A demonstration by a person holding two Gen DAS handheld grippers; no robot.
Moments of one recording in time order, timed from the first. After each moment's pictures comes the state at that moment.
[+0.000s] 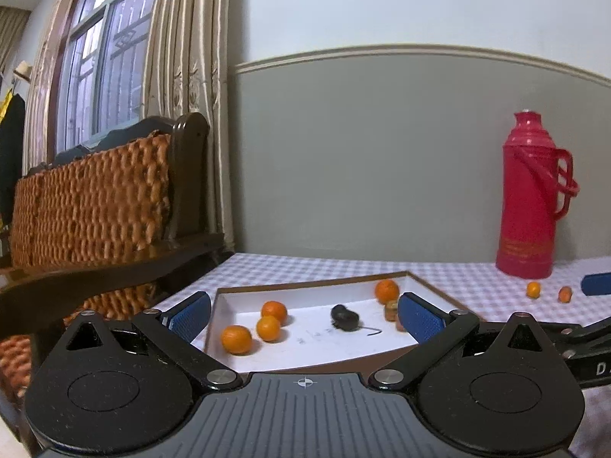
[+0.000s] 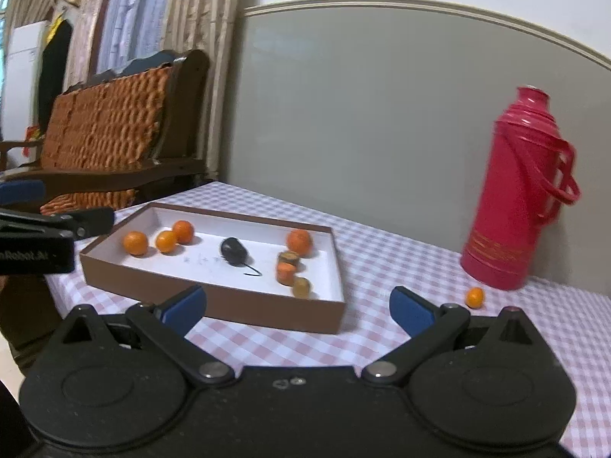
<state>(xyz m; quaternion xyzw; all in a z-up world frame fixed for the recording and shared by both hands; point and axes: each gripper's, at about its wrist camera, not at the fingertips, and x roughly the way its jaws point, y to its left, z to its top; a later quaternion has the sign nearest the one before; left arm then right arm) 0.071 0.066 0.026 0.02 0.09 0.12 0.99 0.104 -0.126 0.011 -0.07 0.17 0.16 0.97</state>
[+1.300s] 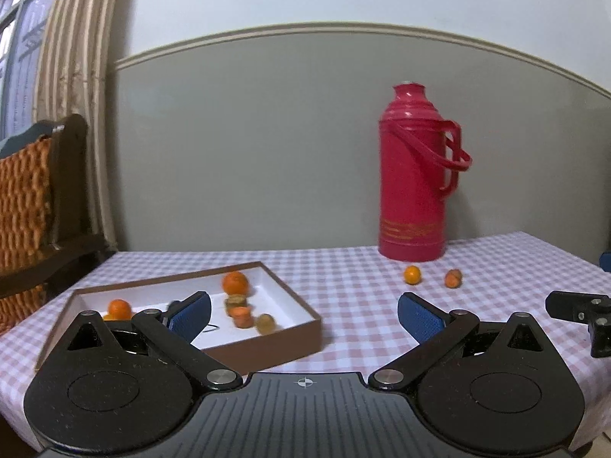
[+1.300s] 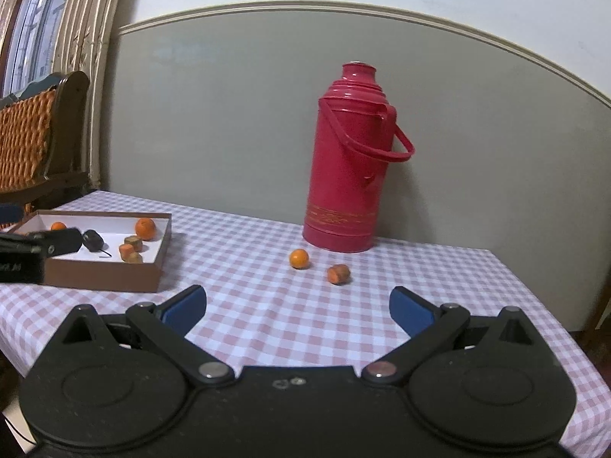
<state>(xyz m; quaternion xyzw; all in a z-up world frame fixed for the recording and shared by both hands) 0.094 -0.068 0.014 0.05 0.12 -0.03 0.99 0.059 -0.277 -0.001 -0.05 0.16 0.02 0.99</state>
